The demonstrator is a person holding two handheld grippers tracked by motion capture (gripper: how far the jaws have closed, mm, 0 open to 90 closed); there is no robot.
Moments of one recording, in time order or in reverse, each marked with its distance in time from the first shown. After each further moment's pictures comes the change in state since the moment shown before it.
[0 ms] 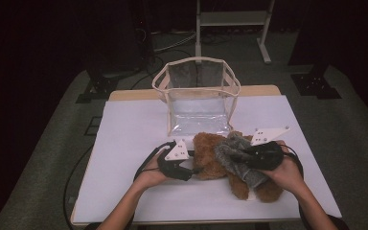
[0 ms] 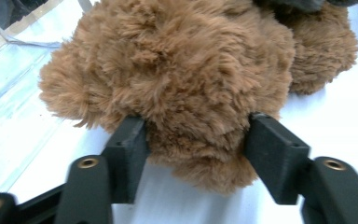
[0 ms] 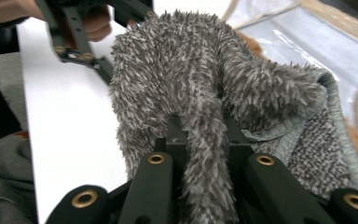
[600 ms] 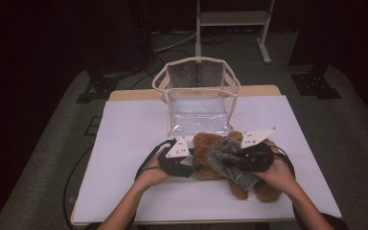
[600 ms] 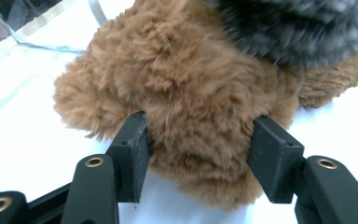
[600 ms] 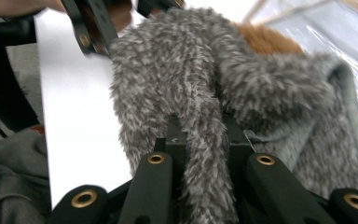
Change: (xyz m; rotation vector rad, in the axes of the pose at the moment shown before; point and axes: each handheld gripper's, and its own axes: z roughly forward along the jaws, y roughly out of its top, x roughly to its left) left arm 0.003 0.004 -0.002 -0.004 0.024 -0.027; right arm 0.009 0.006 0.018 0.036 0.060 -0.016
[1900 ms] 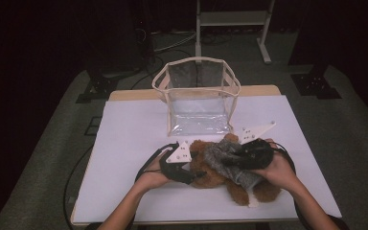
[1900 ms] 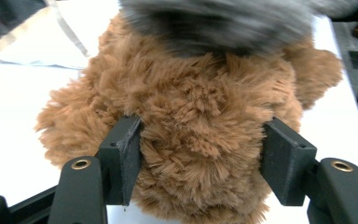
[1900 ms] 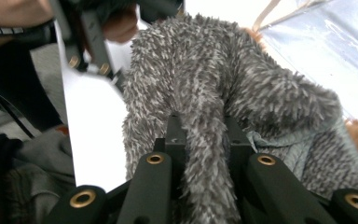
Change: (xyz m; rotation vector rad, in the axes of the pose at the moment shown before) left arm -0.012 0.006 0.000 -0.022 -0.050 0.039; right arm 0.000 0.013 -0.003 0.034 0.063 0.032
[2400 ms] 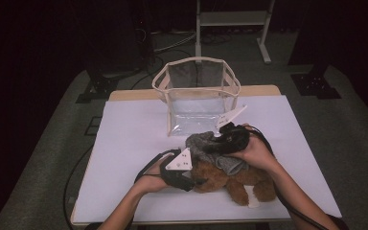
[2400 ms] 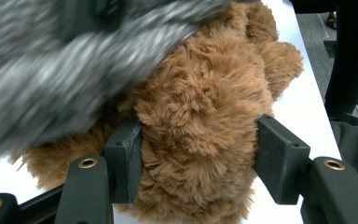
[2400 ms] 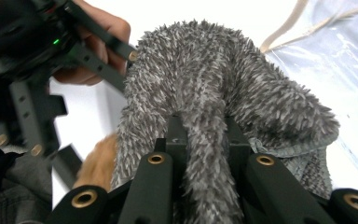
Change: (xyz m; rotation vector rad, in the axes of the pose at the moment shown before) left arm -0.015 -0.002 -0.004 0.012 -0.092 0.078; right arm -0.024 0.052 0.045 0.065 0.065 -0.011
